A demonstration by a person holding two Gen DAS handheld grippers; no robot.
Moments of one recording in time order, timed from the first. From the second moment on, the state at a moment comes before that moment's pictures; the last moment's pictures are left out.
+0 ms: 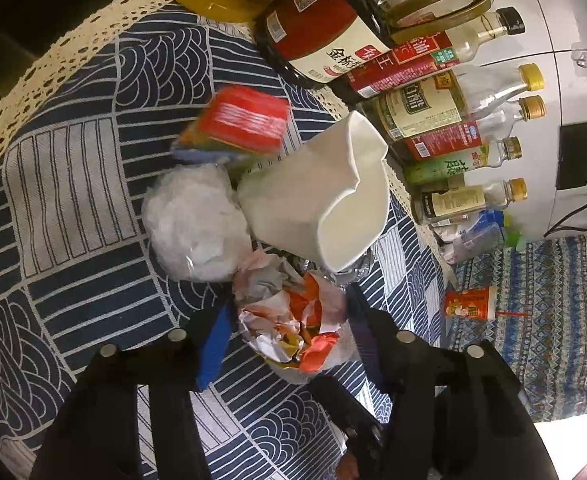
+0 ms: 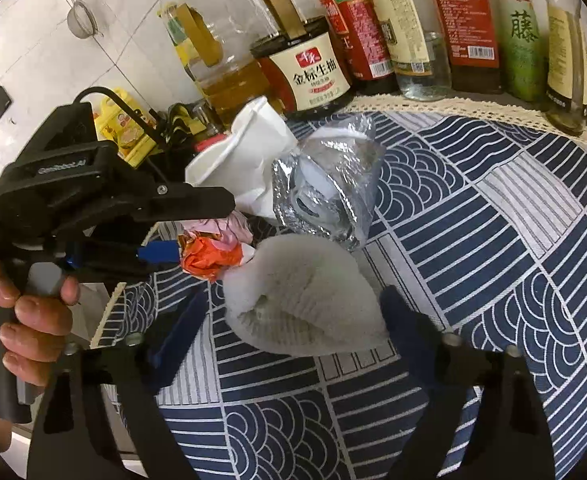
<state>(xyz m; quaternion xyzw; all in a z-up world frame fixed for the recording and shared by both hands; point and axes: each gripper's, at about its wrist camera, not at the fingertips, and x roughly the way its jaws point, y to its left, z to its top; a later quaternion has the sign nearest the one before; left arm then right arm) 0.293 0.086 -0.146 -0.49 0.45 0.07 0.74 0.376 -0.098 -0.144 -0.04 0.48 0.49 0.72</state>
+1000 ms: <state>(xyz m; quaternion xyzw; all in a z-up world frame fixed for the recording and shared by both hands) 0.225 0.065 -0.095 -0.42 0.41 0.03 0.81 0.321 -0.154 -0.099 -0.04 0.46 0.43 0.77</state>
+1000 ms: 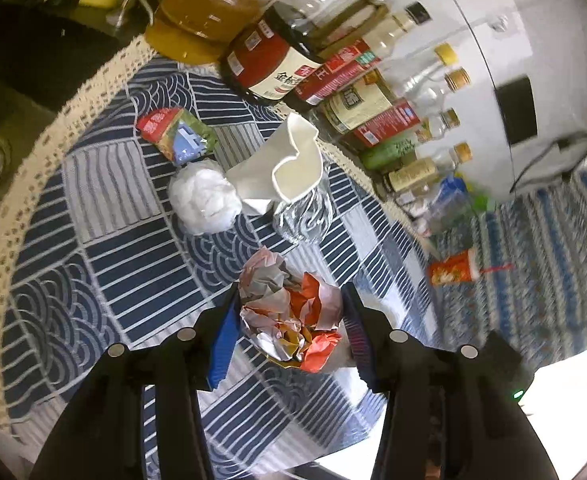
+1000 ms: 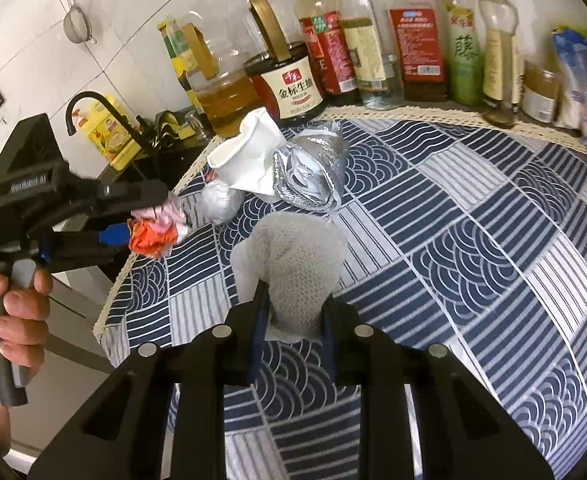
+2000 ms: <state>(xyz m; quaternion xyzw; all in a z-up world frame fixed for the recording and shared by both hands) 0.072 0.035 -0.065 -0.29 0.40 -0.02 0.87 0.153 -0.182 -0.046 -0.04 0.41 0.39 0.83</state>
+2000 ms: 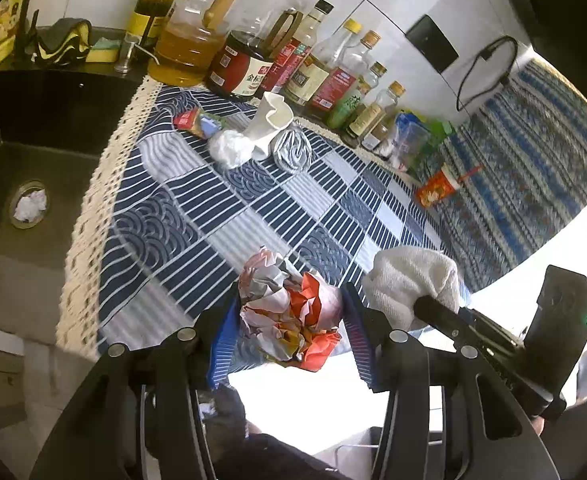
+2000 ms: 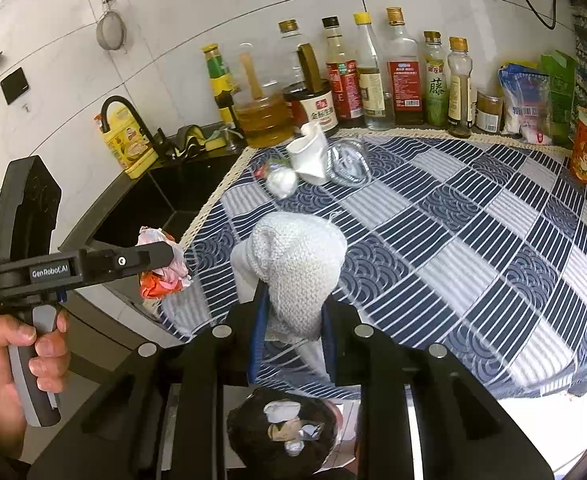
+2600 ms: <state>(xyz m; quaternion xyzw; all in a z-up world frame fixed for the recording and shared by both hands) 0.008 0.031 -0.088 -0.27 0.43 -0.03 0.86 0.087 -0.175 -0.065 -0.04 0.43 0.38 0.82</state>
